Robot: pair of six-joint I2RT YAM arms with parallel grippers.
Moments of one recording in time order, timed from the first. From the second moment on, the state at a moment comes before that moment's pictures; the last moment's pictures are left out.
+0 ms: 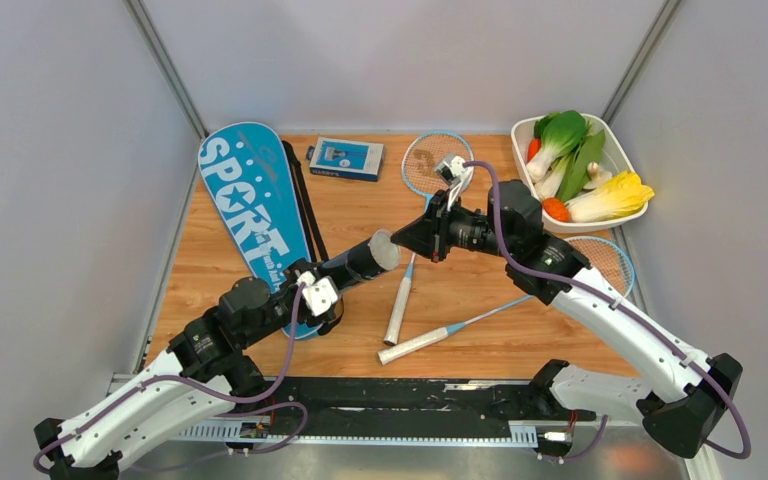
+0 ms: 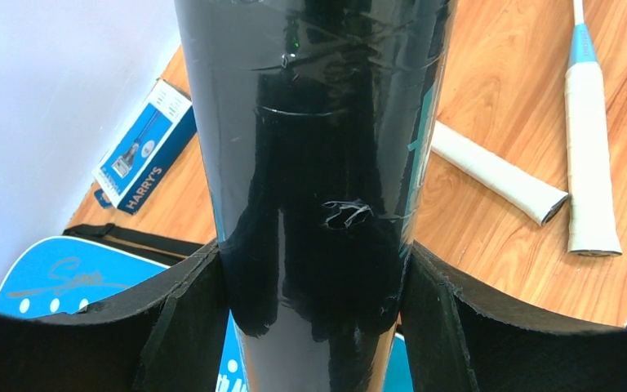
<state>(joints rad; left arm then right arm) -0.89 0.47 0.55 -0.36 -0.02 0.47 0.74 1.09 1.10 -0.18 -0.46 0.41</state>
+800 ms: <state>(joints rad) -0.89 0.47 0.56 -0.36 -0.02 0.47 0.74 1.07 1.12 -0.22 -0.44 0.43</state>
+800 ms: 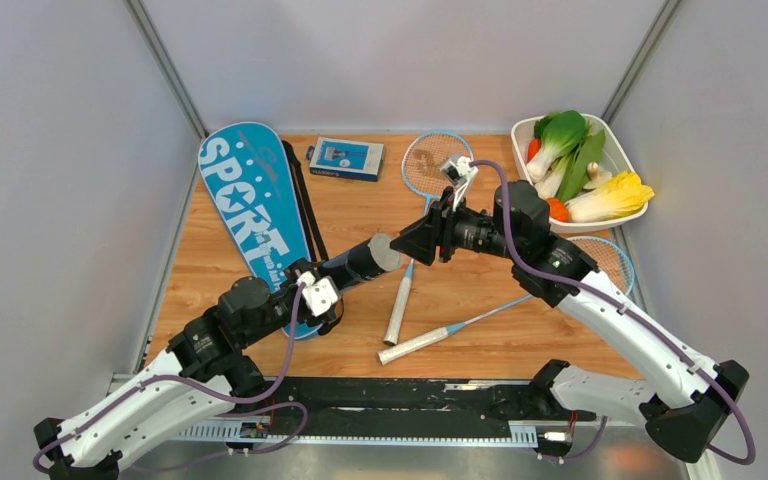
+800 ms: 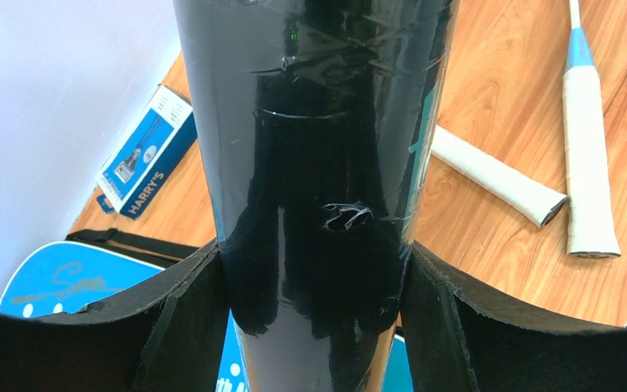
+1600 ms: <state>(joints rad) -0.89 0.48 0.57 -0.37 0.04 0.45 0.78 1.07 1.03 -0.03 -0.51 0.50</state>
